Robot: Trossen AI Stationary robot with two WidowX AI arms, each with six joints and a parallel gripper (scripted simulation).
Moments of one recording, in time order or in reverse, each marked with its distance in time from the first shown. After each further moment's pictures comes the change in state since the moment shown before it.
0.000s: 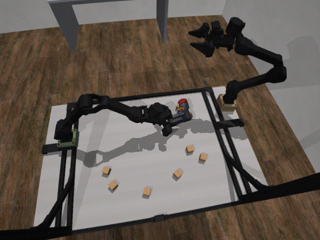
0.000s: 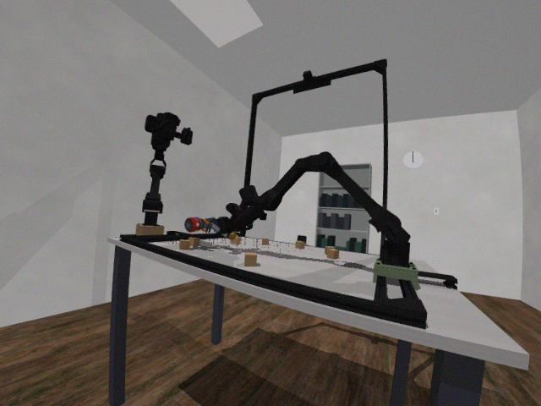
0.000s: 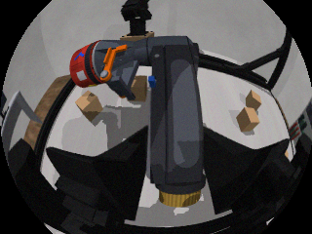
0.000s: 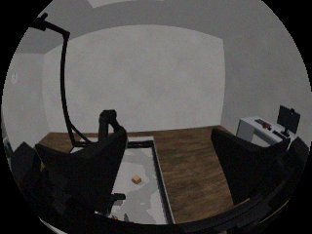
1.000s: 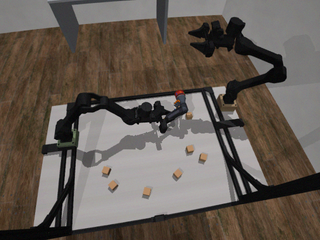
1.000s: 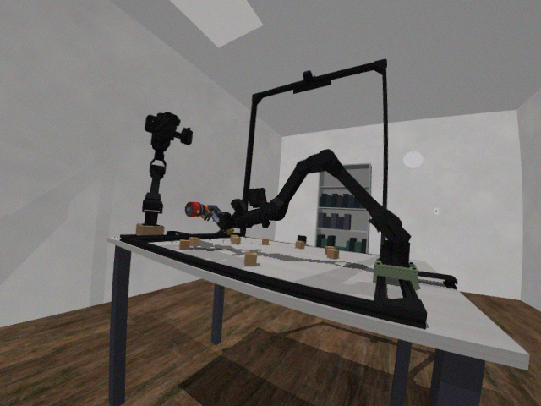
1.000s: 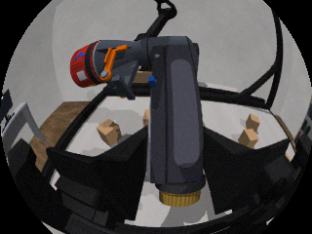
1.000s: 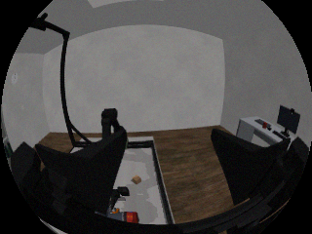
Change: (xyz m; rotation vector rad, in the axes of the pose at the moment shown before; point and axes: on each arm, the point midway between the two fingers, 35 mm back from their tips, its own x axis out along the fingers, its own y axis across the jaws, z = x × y) left arm -0.024 0.019 0.018 0.028 -0.307 0.029; right arm 0.000 0.000 0.000 0.000 0.000 0.000
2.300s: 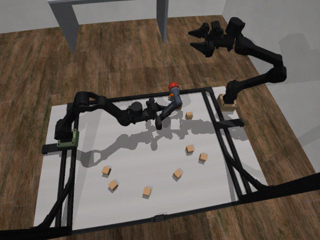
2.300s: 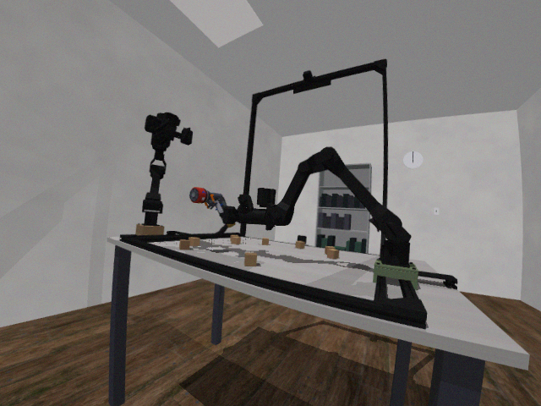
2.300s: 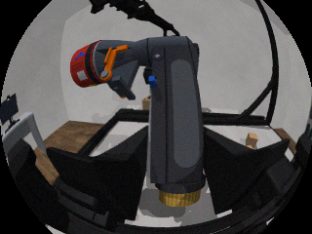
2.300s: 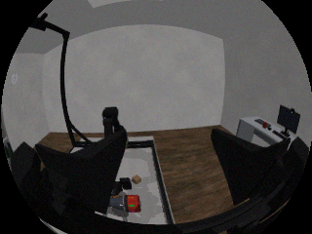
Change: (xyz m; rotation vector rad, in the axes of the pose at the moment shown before) left arm -0.030 0.015 0.026 0.020 -0.223 0.033; right arm 0.000 0.000 0.000 0.001 0.002 0.000
